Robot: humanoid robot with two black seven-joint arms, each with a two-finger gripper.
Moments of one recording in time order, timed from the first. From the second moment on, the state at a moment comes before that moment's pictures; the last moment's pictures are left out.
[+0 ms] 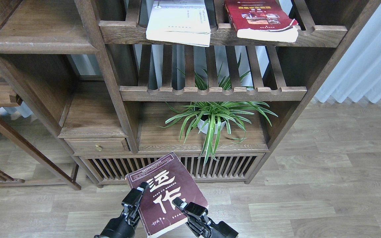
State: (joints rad) left arm 0.13 0.01 -0.74 -1.06 -0.29 -0.49 -0.17; right arm -0.17 0.01 0.76 1.10 0.21 0.58 -0.18
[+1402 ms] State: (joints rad) left arm 0.22 0.34 -1.19 -1.36 -0.26 -0.49 0.05; right arm -0.16 0.01 0.86 1.09 0.10 0.58 -0.18
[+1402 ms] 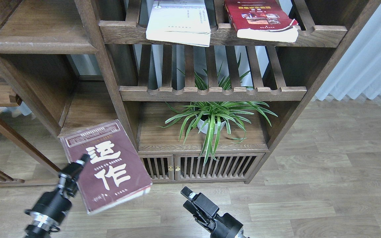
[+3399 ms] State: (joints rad) left arm -0.94 0.63 -1.67 -1.04 0.61 -0.49 0.48; right arm -0.17 0.01 0.87 1.08 0.10 0.58 -0.18
